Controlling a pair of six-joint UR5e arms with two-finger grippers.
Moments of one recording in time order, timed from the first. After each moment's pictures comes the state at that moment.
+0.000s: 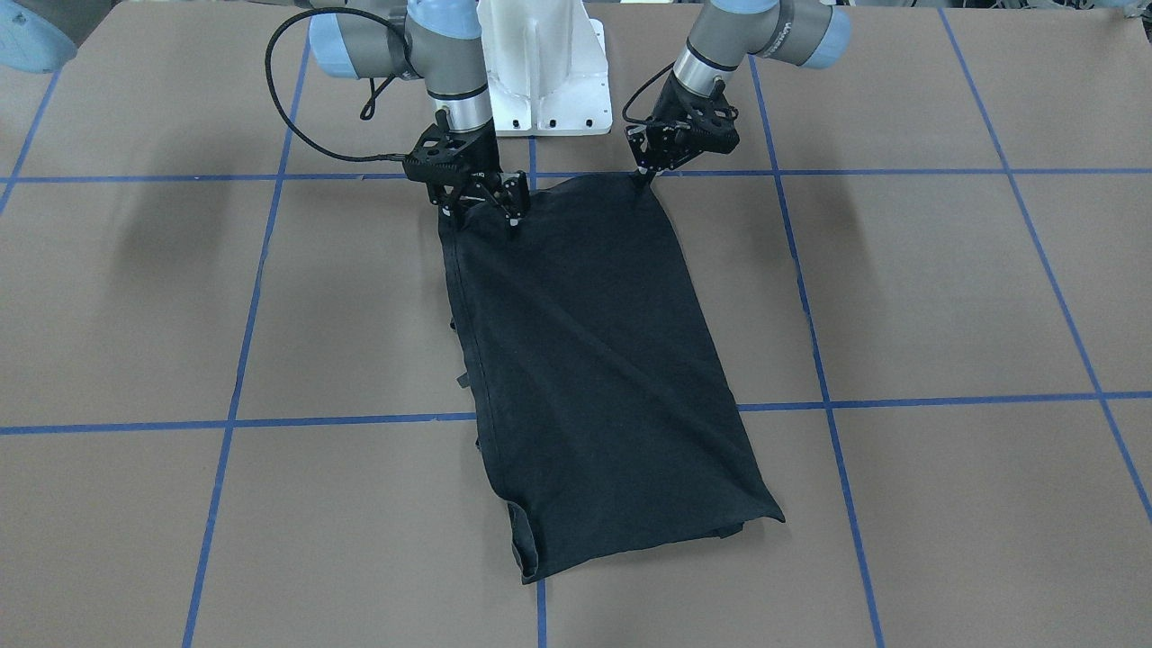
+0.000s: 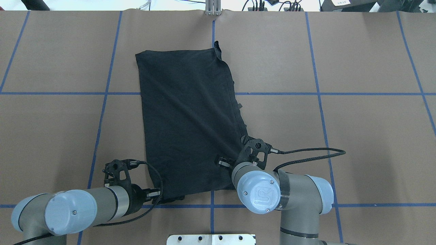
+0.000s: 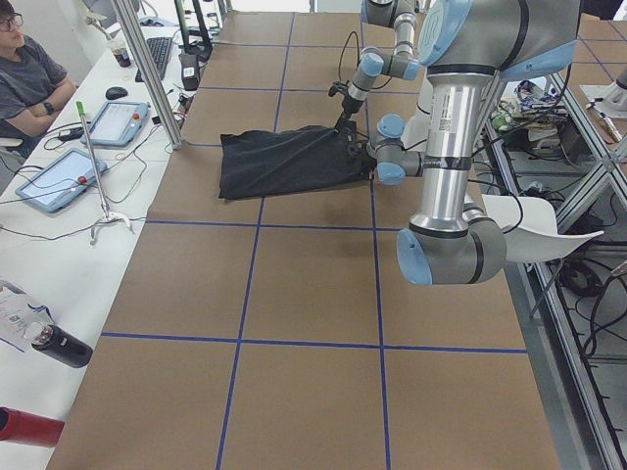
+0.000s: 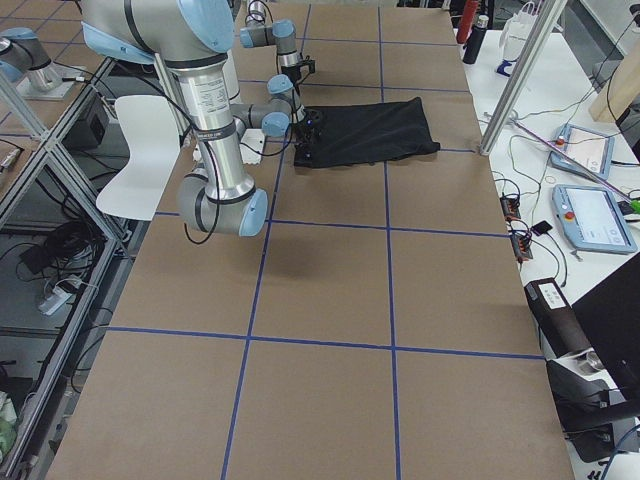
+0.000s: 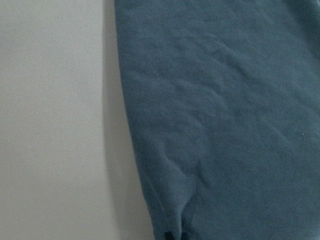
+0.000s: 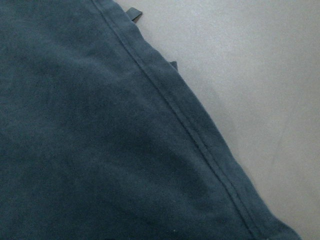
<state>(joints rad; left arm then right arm) -0.17 -1.72 -1.97 -2.14 -1.52 -1.60 0.20 -1.07 1.79 -1.40 1.34 1.80</state>
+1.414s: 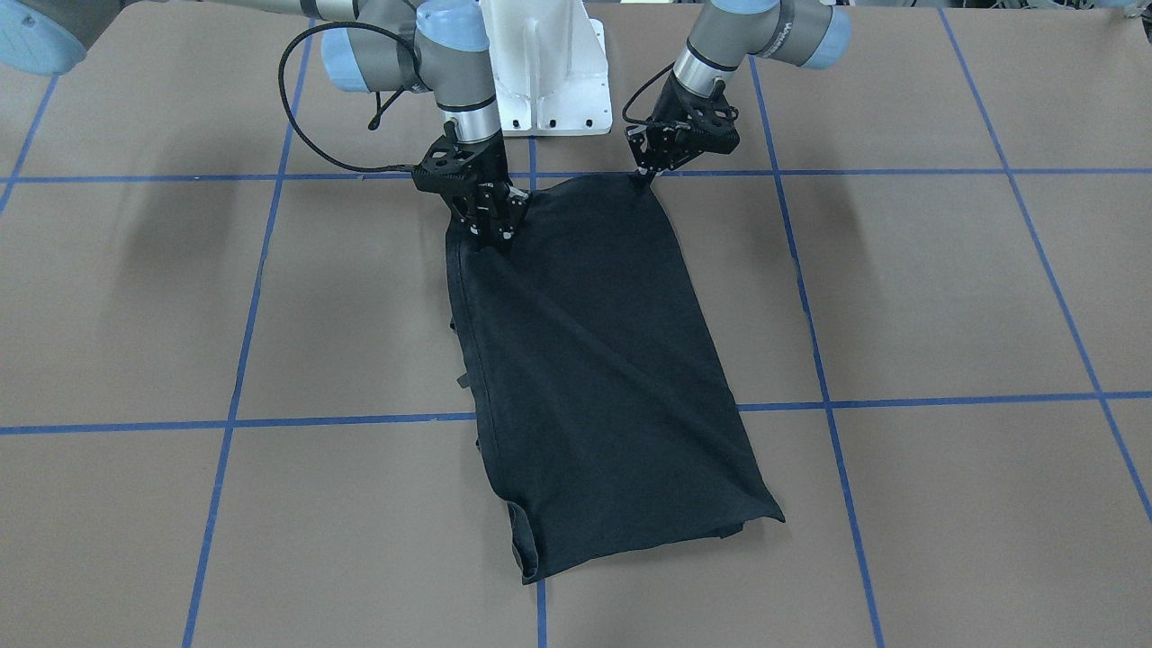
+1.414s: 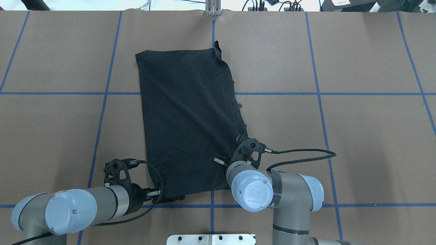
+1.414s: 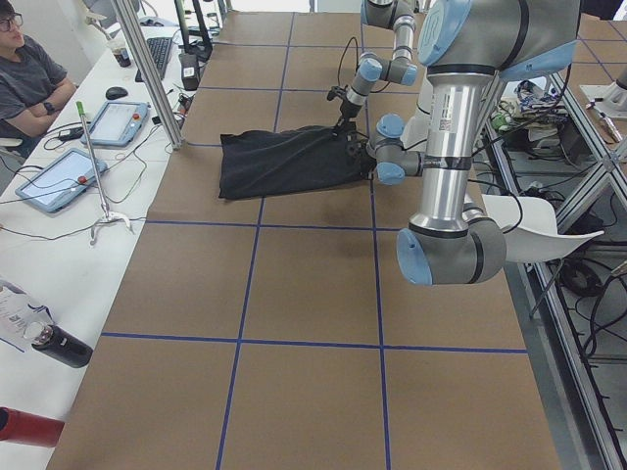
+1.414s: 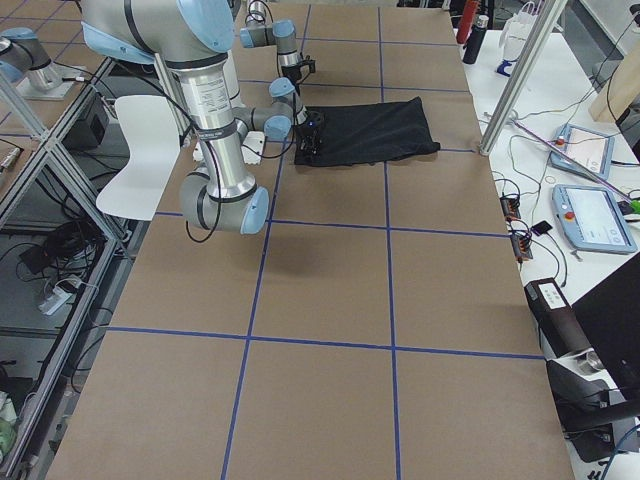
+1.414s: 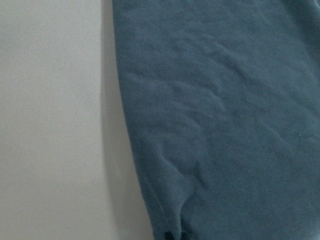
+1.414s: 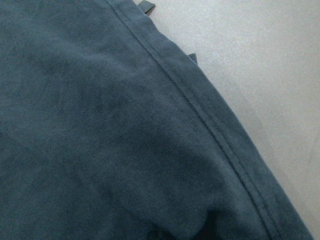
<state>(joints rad) -0.17 -1.72 -1.97 -2.14 -1.52 -1.60 0.20 -1.05 1.74 -1.35 1.33 1.82</state>
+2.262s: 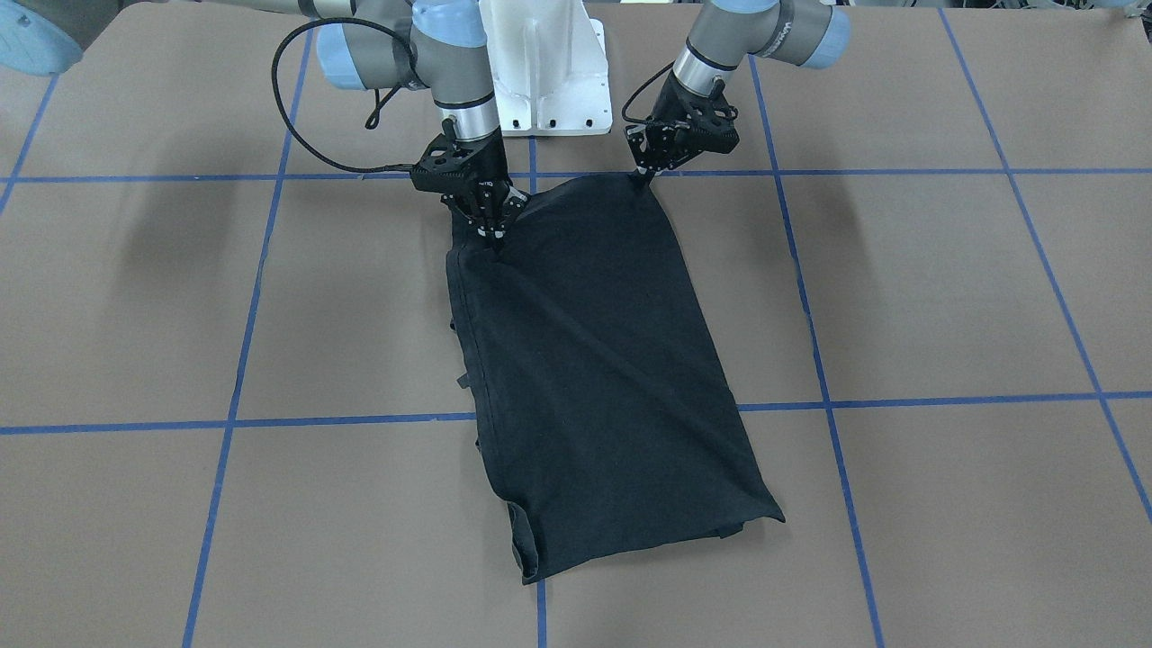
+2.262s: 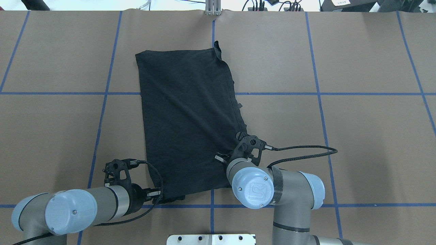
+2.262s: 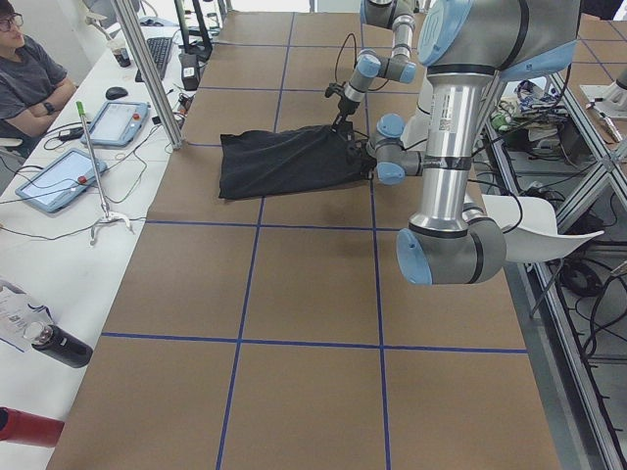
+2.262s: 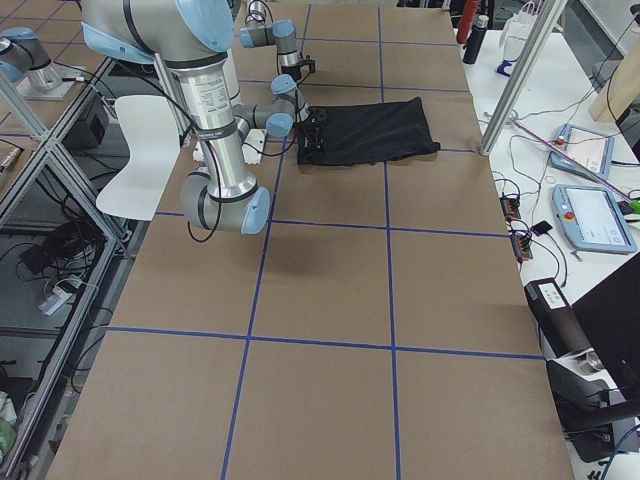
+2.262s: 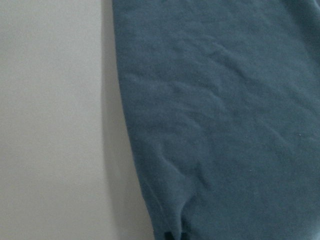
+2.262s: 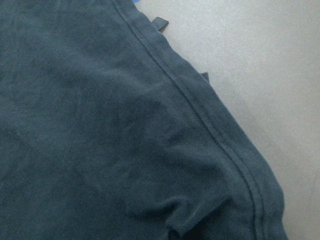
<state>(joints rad) -0.17 -1.72 -1.97 -2.14 -1.52 -1.60 0.22 -1.05 1.78 -1.37 1.34 1.78</state>
